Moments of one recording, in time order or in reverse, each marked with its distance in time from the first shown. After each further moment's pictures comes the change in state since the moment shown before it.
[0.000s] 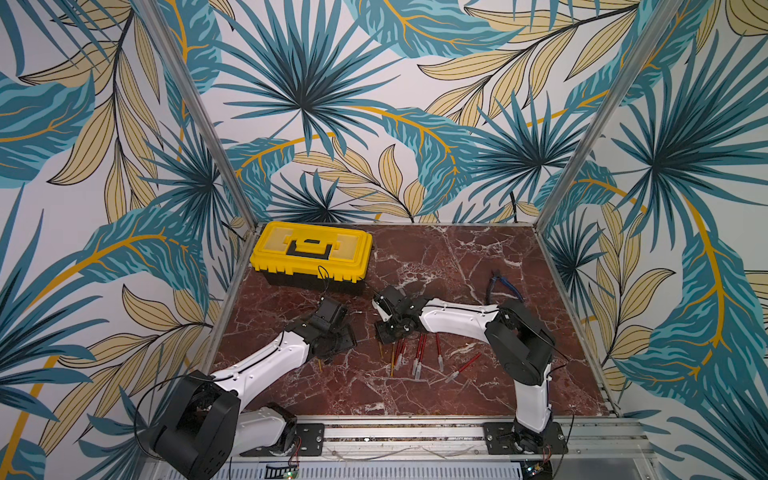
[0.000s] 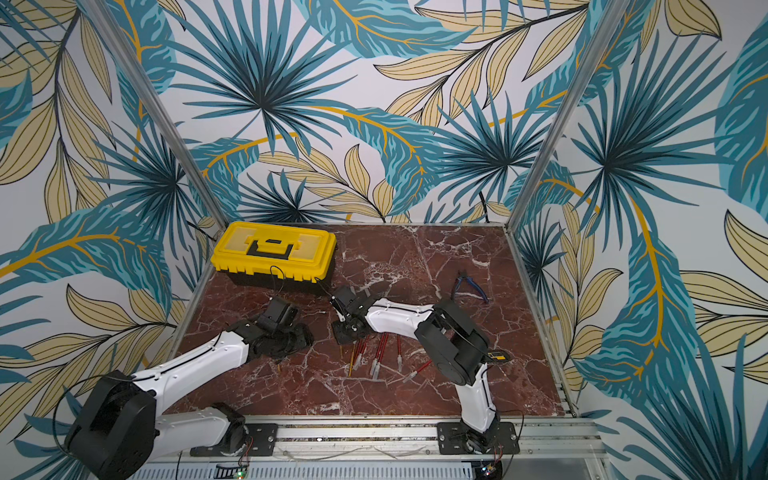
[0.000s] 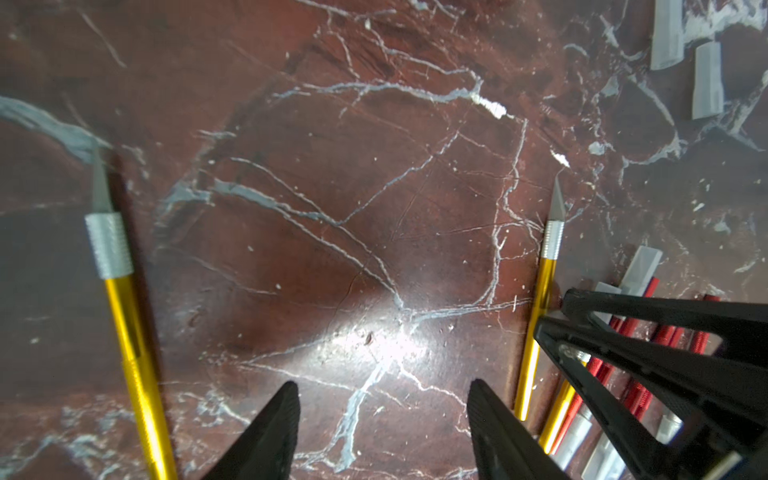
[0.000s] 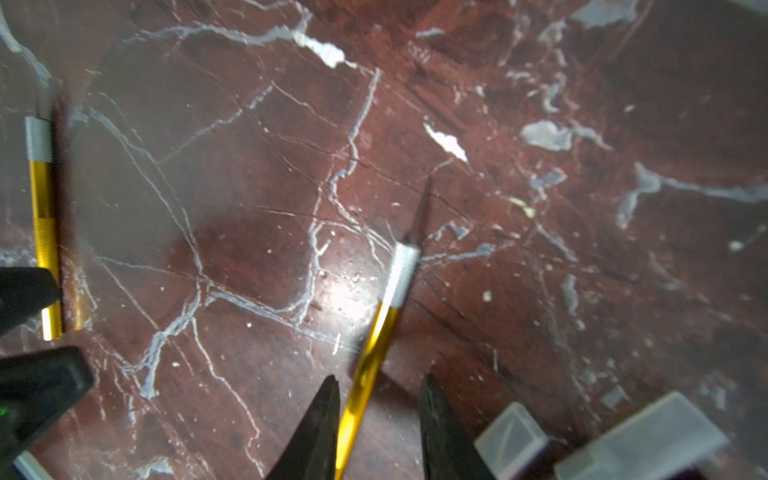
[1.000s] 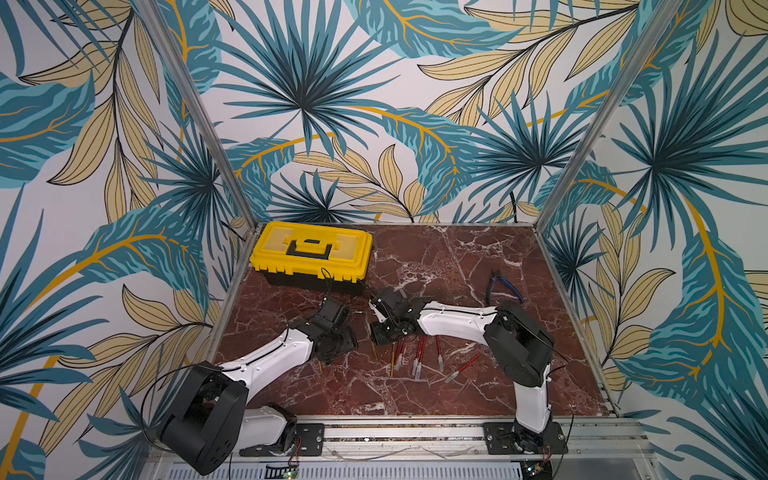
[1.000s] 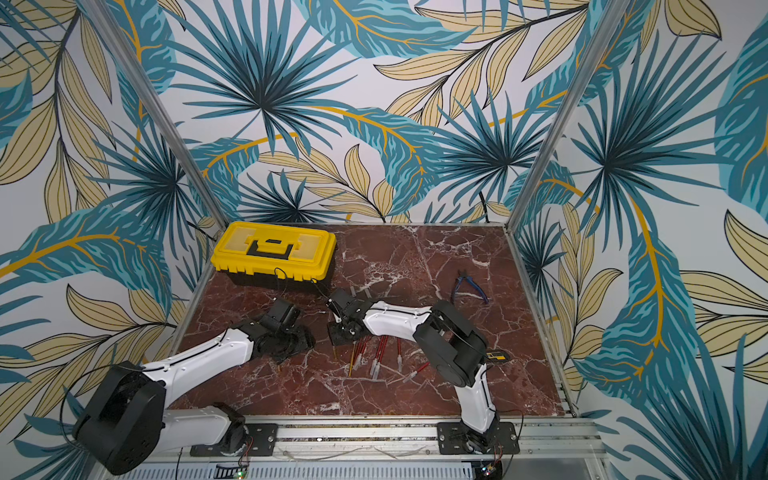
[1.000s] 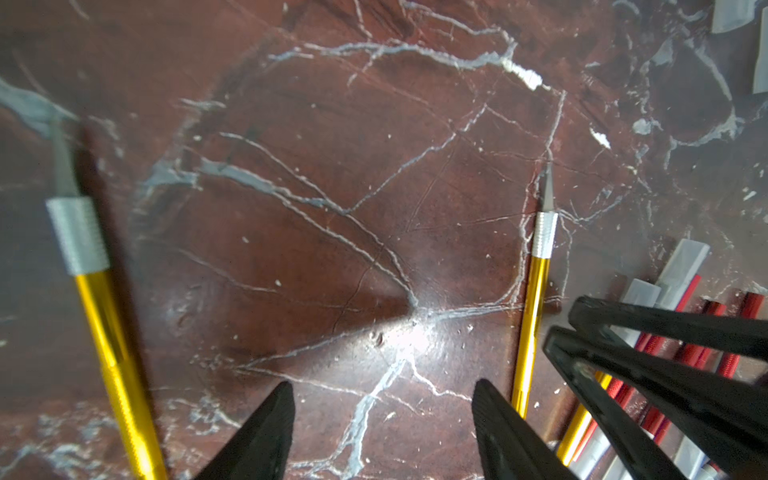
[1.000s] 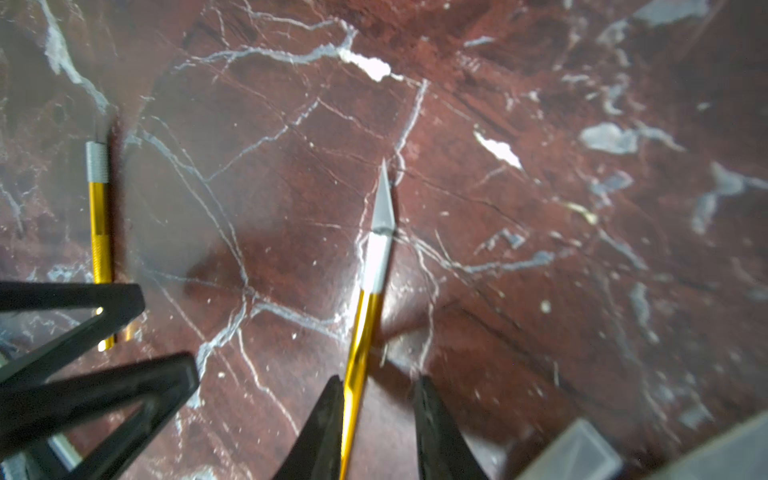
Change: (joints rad) left arm 0.000 0.055 0.000 0.006 0.019 0.003; right arm 0.024 -0.029 -0.031 0.051 -0.014 0.072
